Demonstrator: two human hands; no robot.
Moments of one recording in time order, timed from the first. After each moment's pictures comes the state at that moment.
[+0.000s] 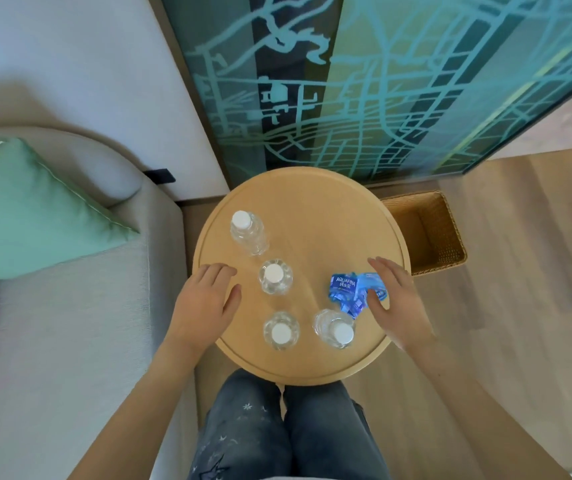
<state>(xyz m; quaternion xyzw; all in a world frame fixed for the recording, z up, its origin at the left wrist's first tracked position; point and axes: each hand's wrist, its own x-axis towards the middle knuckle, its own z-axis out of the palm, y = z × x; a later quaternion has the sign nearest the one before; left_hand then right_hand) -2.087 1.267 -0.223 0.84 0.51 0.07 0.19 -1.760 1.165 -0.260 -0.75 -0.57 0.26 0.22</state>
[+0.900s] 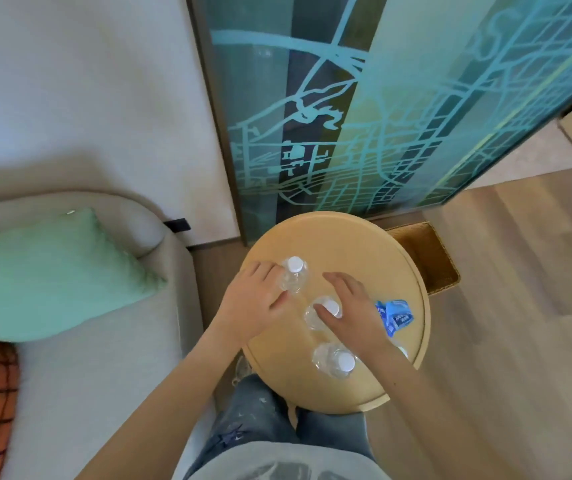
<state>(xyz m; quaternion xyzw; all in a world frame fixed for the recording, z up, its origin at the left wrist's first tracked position) -2.126 1.355 -0.174 0.91 0.36 0.10 0.18 -1.930 1.247 -0.190 -0.76 -0.57 0.24 0.21</state>
